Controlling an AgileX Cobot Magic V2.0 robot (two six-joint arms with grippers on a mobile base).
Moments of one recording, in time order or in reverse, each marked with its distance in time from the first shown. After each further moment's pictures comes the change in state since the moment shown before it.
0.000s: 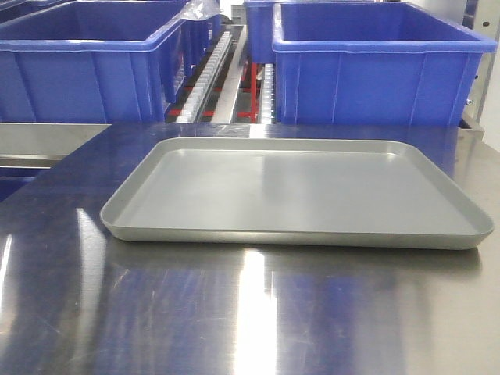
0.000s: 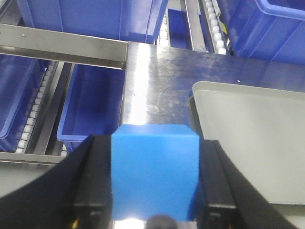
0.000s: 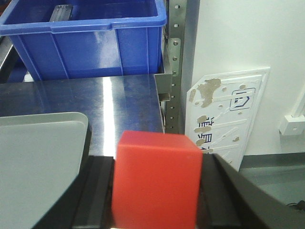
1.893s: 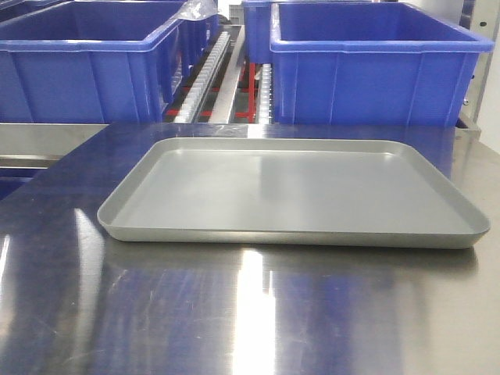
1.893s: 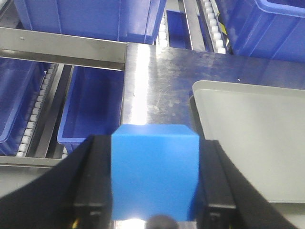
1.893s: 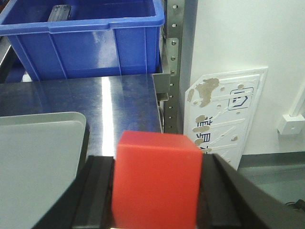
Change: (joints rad) left arm 0.000 -0.002 0.021 0.015 -0.027 0.000; right arm 0.000 0.000 0.000 0.000 0.000 0.000
